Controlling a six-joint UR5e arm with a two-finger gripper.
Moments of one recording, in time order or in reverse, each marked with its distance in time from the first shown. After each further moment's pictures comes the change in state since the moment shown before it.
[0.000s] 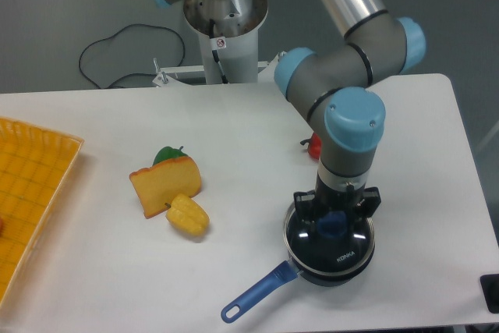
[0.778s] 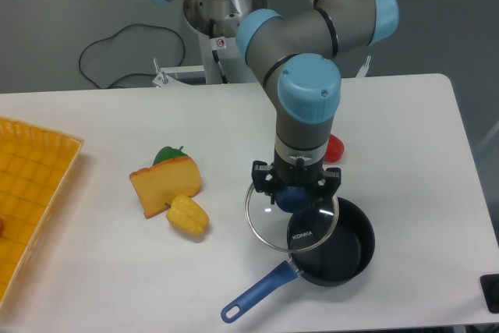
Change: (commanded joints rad) arm -0.057 0.066 -0.028 -0.071 -0.006 0.167
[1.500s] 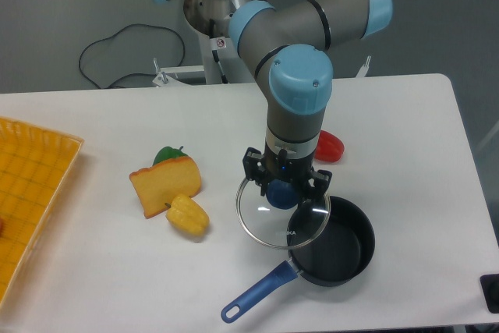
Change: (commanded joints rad) arm 0.009 0.011 -0.006 0.003 -0.023 0.174
